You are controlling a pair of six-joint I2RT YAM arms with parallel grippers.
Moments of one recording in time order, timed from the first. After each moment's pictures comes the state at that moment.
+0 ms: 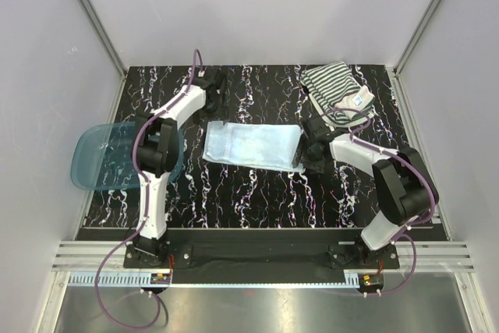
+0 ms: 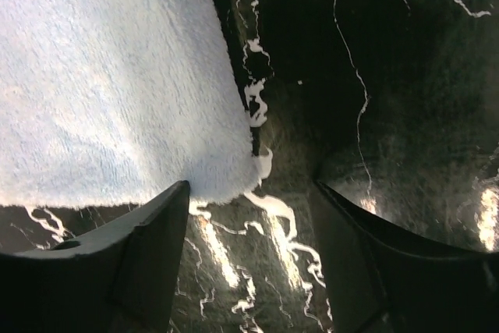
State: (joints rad) left arm -0.32 2.21 1.81 -0.79 -0.16 -0.39; right arm 0.44 1.65 0.95 -0.46 0.06 0.74
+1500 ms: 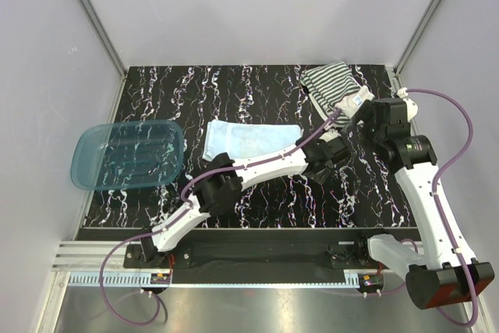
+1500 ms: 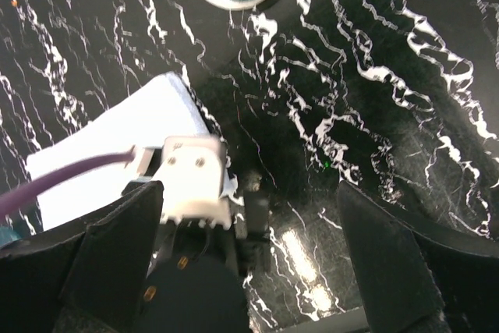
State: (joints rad) left arm -1.14 2.40 2.17 -0.95 -0.43 -0.47; right arm 0.15 1.03 1.16 -0.86 0.23 0.71
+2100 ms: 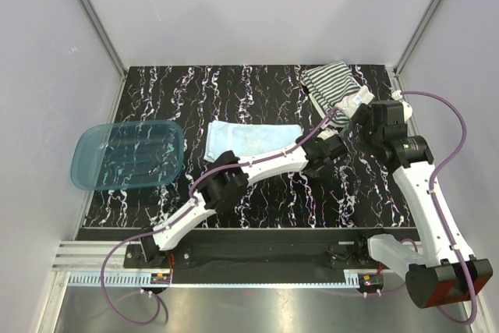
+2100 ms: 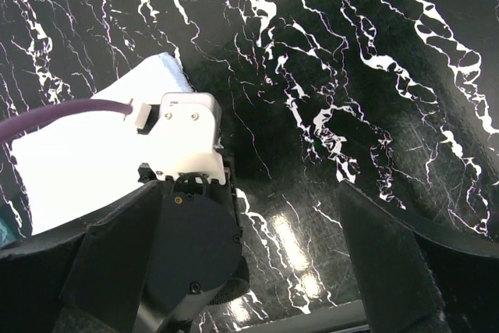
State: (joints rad) left arm -1.10 2.50 2.21 -0.91 -0.40 -0.49; right arm 0.15 1.04 1.12 -0.85 0.19 0.68
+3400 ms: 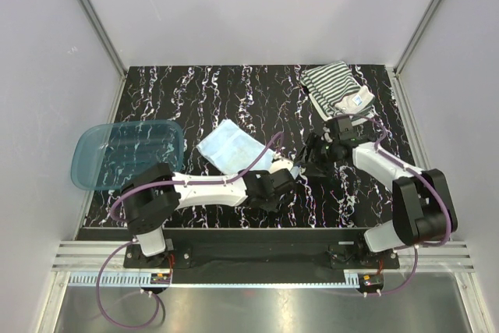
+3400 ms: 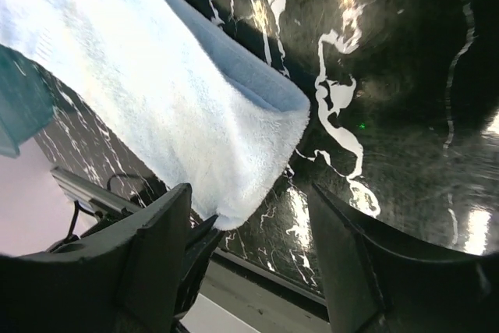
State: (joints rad) left arm -1.20 1.75 1.09 -0.47 -0.27 -0.66; right arm 0.25 1.44 0.83 -0.41 -0.42 0.69
